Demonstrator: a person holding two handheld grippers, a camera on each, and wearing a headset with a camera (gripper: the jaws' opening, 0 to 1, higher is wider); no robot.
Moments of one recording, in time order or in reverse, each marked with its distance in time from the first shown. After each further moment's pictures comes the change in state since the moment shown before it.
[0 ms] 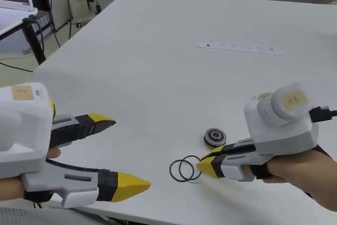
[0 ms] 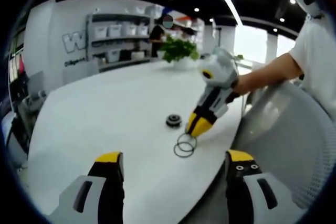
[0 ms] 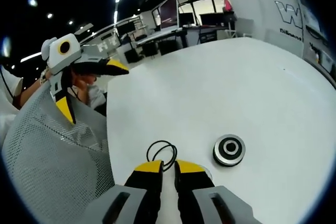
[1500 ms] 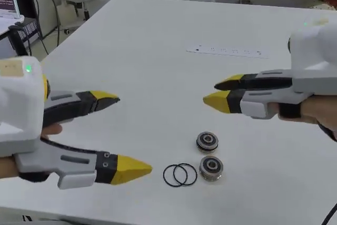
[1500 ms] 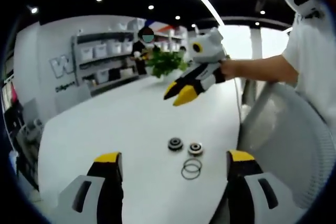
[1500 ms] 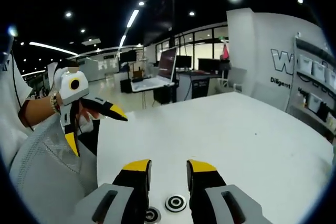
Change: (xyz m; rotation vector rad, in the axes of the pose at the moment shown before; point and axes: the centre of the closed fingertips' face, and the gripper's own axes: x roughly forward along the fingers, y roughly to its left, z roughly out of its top) left arm 0.001 0.007 0.063 0.173 -0.102 -0.058; right arm -0.091 -0.029 0.116 -0.192 -0.347 -0.139
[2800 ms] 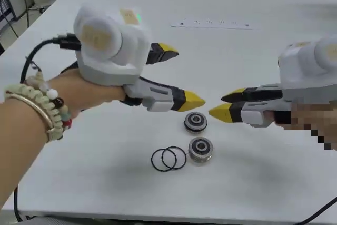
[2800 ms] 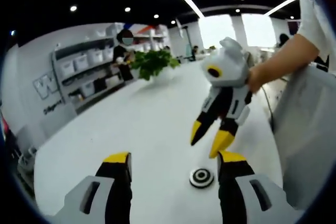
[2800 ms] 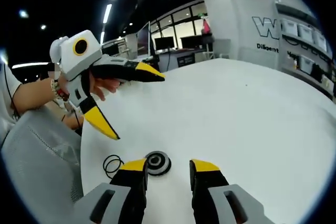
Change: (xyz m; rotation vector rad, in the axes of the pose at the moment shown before) left arm 0.148 0.036 -0.001 0.159 0.038 -0.036; right arm 0.011 -0.035 -0.114 0.208 0.158 -0.035
